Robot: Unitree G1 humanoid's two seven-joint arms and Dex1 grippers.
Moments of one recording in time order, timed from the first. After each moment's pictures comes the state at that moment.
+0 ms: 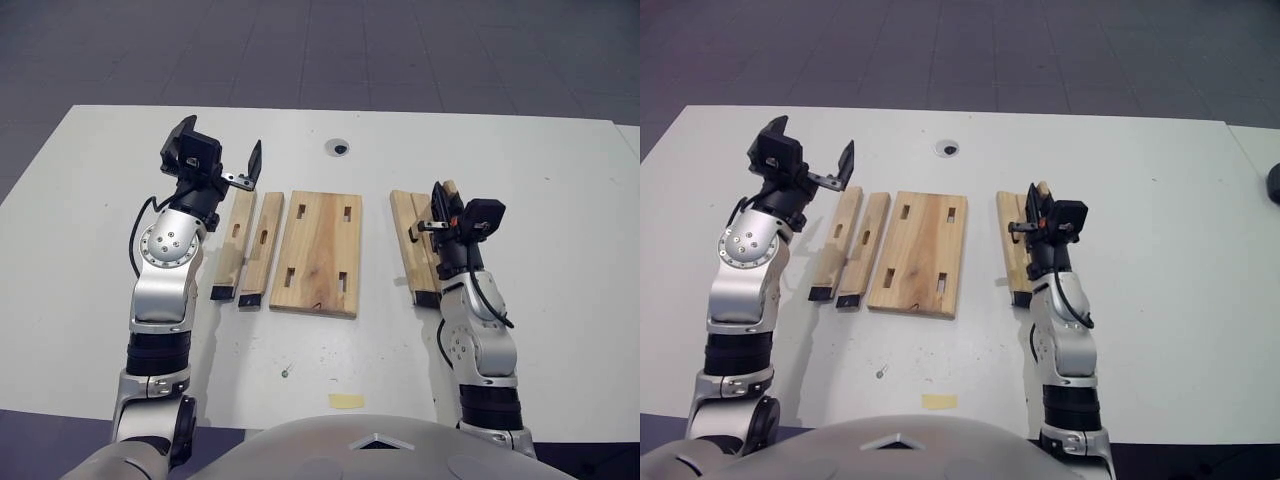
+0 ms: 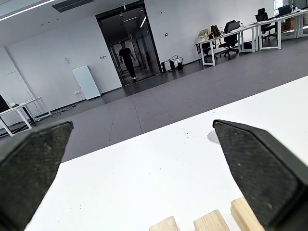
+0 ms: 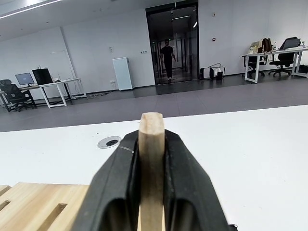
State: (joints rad) left arm -0.24 0.30 0.05 -0.18 -0.02 0.22 -0.21; right arm 0.02 -0.04 -0.03 -0.22 0.22 0.08 0.05
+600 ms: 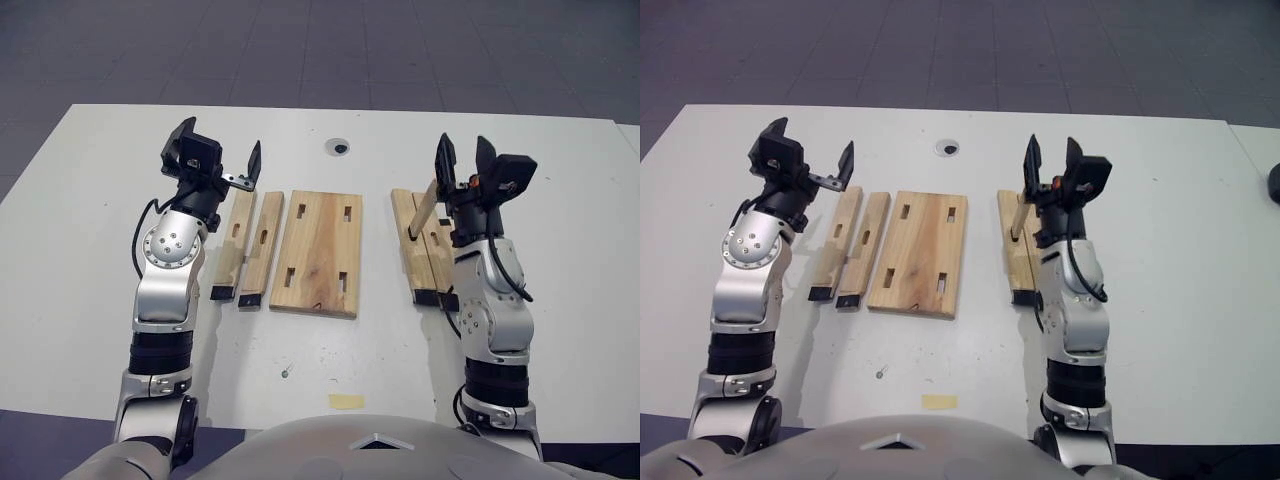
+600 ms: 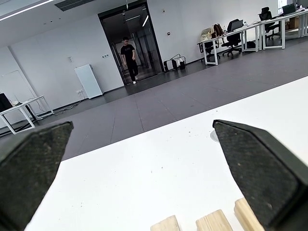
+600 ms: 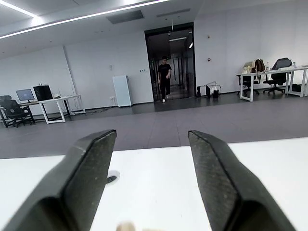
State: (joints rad) left arm -0.24 0.29 0.05 -0.16 -0.01 0.19 -0.19; right arm -0.16 -0.05 -0.08 -0.34 0.23 0.19 0.02
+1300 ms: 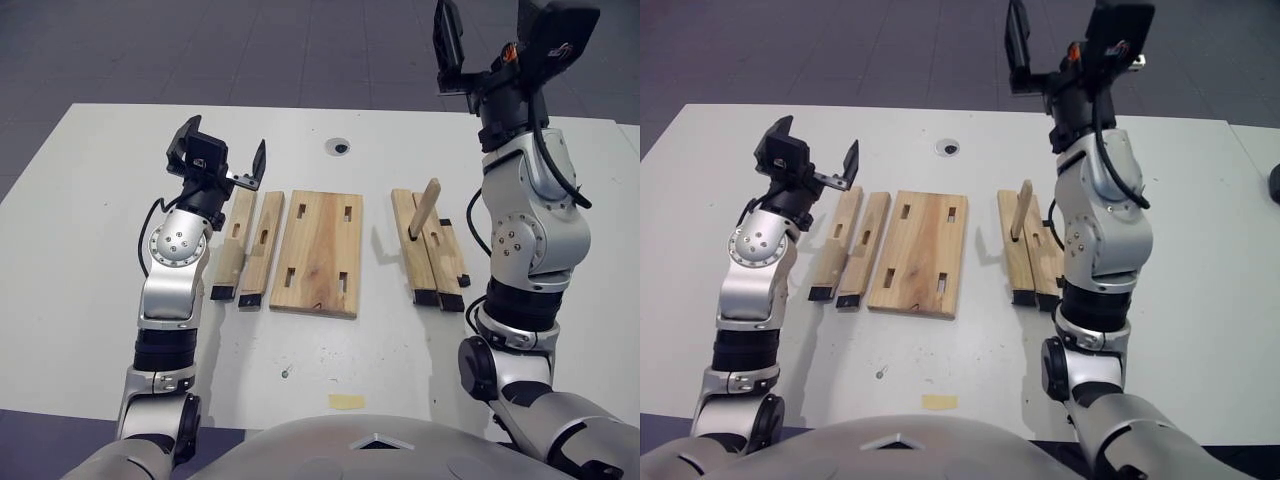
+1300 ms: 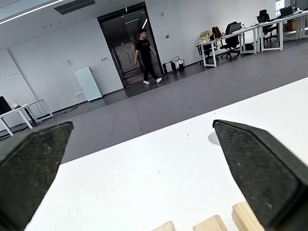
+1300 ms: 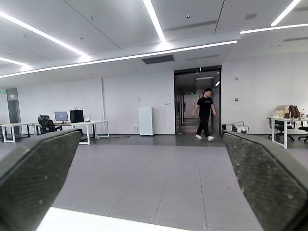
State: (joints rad) left arm -0.26 0.28 0.03 -0.13 0.00 0.16 -0.19; right arm -0.58 -0.15 -0.14 -0.34 0.30 0.47 0.05
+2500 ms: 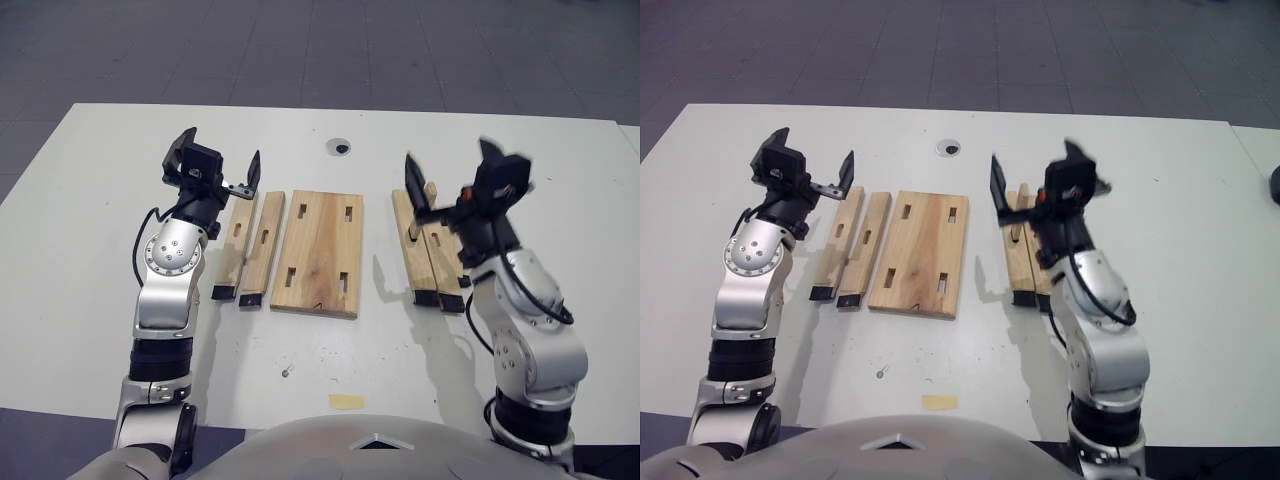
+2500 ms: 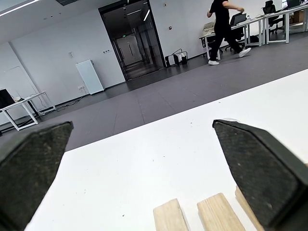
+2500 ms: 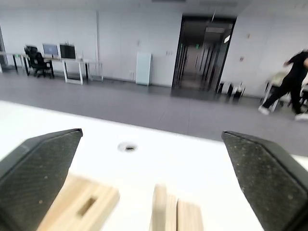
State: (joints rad) left arm -0.18 0.30 0.05 -0.17 0.00 0.18 -0.19; right arm 0.10 -0.18 0.04 -0.76 0.21 0.72 0.08
